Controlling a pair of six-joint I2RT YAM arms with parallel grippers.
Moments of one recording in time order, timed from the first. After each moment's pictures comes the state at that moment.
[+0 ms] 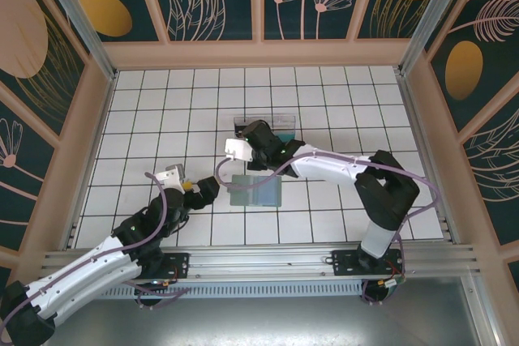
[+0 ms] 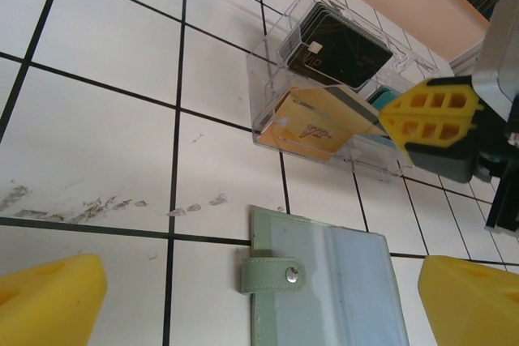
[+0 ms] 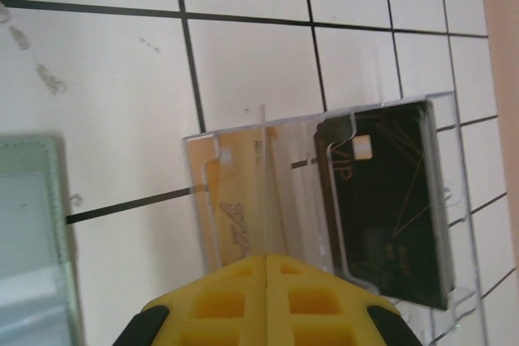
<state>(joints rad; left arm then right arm) -0.84 0.47 0.21 -0.21 -0.37 -0.89 0.92 1.75 1.17 -0.22 0.19 -0.77</state>
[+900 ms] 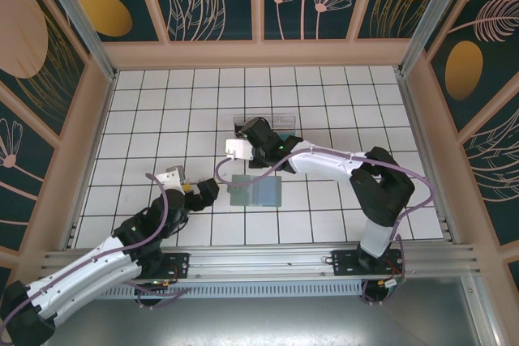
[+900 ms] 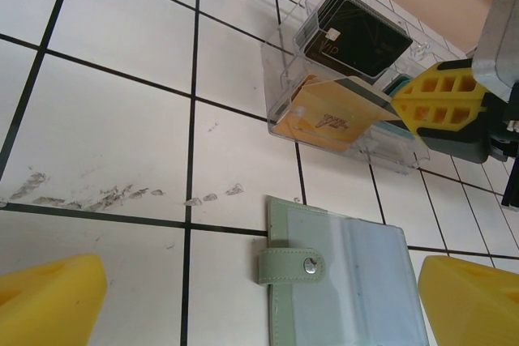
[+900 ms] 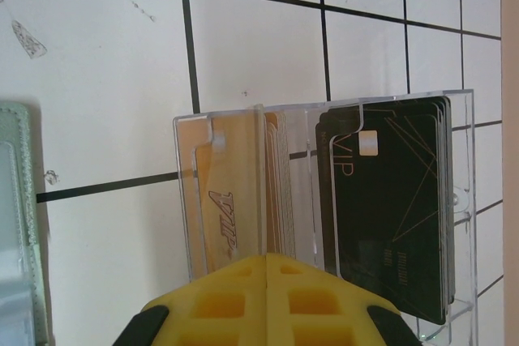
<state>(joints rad) -0.84 0.47 0.20 -0.23 -0.37 -0.89 0.89 1.78 1.19 -0.25 0.18 -0.84</state>
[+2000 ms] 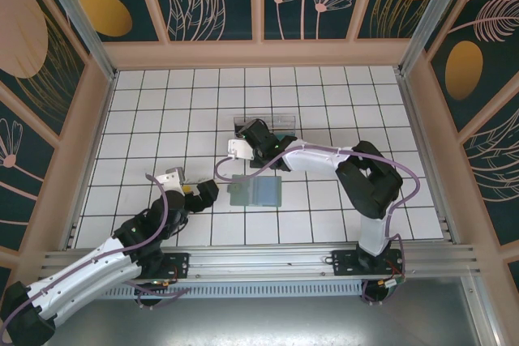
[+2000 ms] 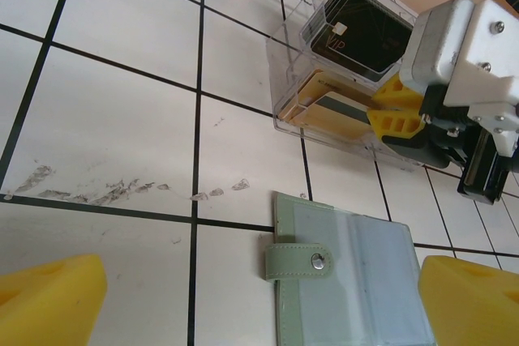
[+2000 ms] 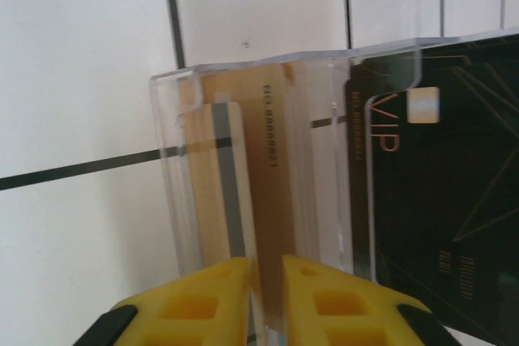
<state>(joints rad) -0.84 0.45 0.18 -0.23 -0.37 -0.90 0.87 1.87 1.20 -0.22 0.25 -0.82</state>
